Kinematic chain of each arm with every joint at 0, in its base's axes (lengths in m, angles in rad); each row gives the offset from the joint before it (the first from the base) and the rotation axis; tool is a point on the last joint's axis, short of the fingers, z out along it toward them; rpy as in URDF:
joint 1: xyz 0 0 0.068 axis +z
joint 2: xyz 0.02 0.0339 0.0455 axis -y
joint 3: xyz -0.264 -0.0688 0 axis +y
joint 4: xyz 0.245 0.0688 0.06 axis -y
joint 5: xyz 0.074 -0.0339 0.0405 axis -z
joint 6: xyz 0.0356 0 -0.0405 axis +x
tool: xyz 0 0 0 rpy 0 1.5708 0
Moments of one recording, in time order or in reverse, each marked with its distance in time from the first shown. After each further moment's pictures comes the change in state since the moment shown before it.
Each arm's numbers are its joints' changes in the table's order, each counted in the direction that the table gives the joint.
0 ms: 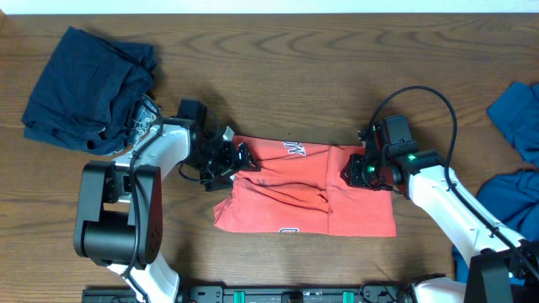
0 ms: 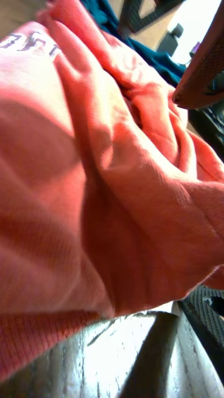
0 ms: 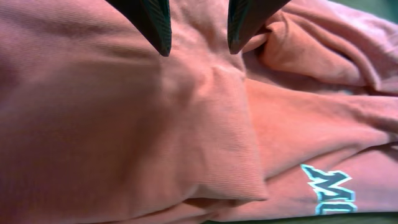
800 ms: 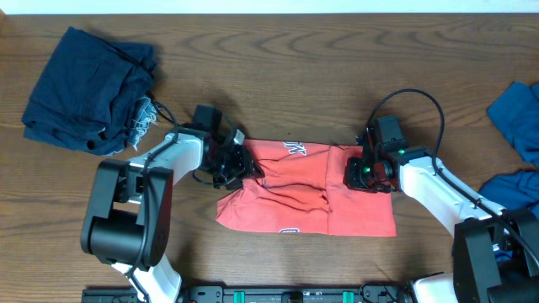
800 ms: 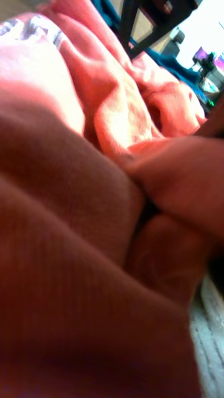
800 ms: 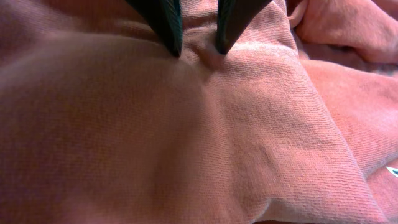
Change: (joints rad) left arm -0.091 -0.009 0.082 0.187 0.022 -0.124; right arm 0.000 -0.124 0.000 0.027 0.039 0.004
